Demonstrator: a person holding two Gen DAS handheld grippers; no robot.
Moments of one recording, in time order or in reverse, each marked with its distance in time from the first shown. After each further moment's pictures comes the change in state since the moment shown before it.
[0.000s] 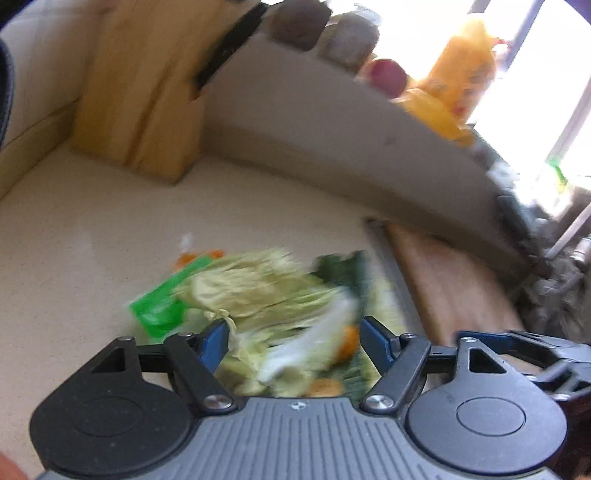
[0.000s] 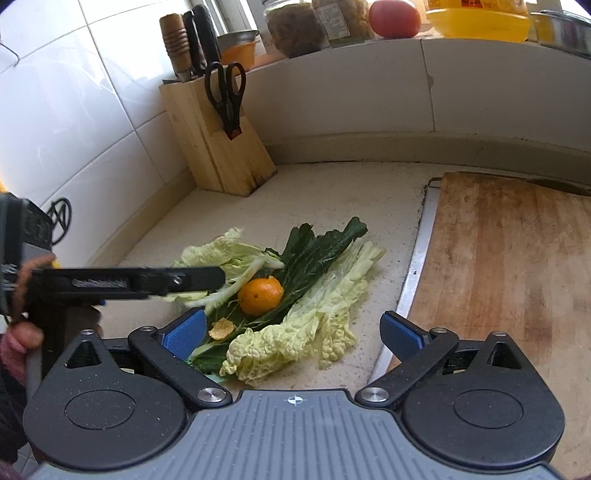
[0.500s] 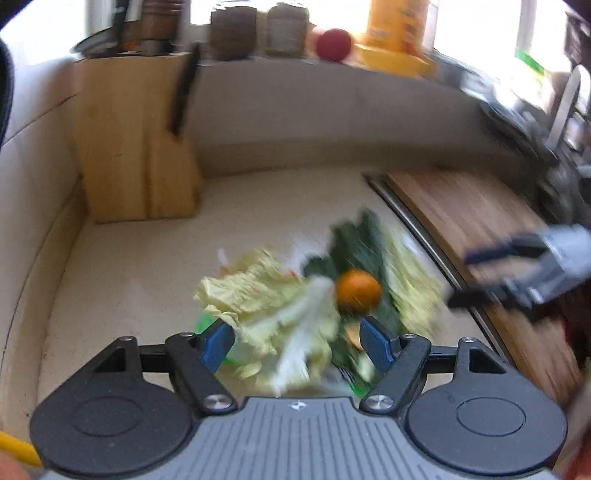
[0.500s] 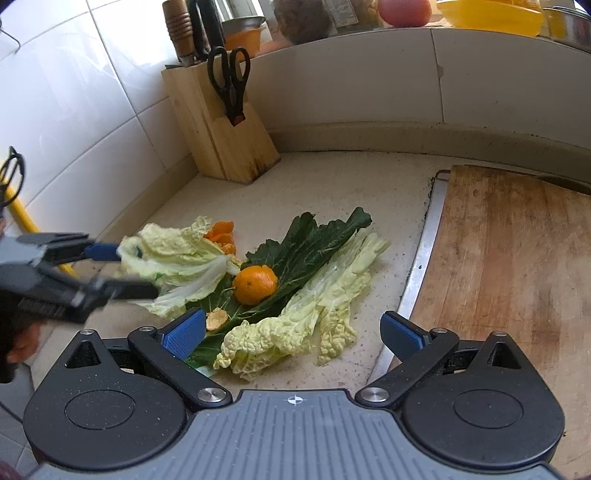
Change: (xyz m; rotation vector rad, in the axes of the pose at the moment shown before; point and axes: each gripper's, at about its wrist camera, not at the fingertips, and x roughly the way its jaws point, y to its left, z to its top) left arm -0.046 -0.033 0.001 0.412 0.110 0.108; right arm 0.007 -0.003 -0.001 -0.022 0.028 0.007
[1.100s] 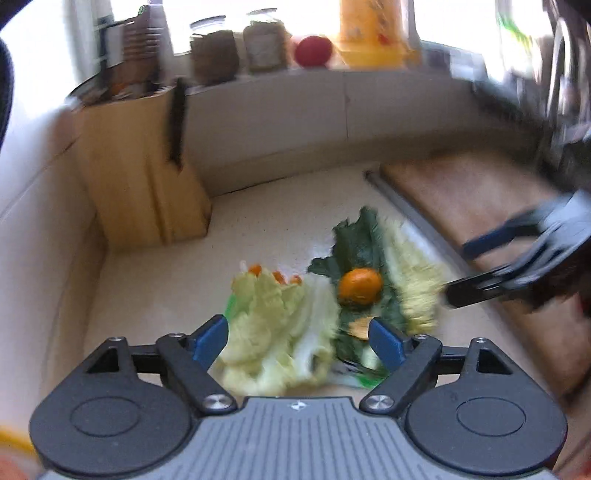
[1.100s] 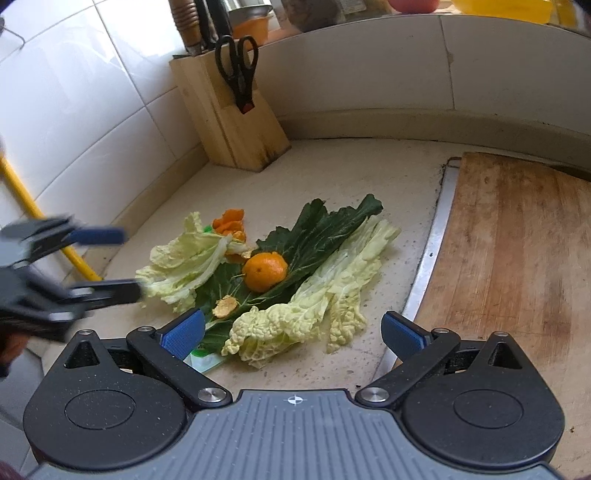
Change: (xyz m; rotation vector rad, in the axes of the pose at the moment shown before) left arm 0.003 -0.027 0.006 0.167 -0.014 0.158; right arm 0.000 0.002 -0.002 -0.007 0.042 0.043
